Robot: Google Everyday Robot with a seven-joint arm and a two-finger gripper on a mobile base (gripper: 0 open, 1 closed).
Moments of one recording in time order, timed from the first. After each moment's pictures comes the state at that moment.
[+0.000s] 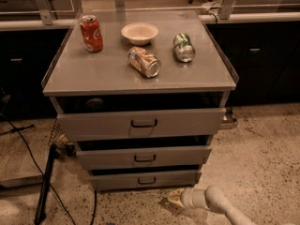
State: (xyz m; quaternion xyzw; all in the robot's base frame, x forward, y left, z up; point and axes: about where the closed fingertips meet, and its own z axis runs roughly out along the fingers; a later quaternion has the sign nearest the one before) arm 0.528 -0.141 0.139 -0.53 0.73 0.22 0.38
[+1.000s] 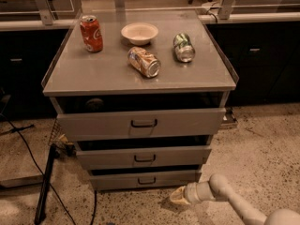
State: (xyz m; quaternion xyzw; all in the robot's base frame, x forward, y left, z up) arm 0.510 -0.144 0.172 -0.57 0.69 0.30 0.32
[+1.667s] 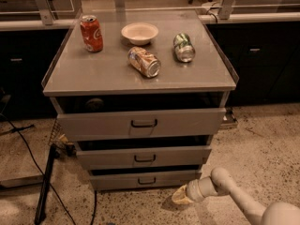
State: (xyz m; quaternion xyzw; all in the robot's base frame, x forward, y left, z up) arm 0.499 -0.153 0.194 -0.59 0.68 0.34 0.28
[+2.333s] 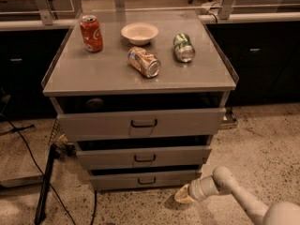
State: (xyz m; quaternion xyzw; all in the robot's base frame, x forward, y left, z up) arm 0.504 -0.168 0.195 -0.59 0.69 0.32 0.27
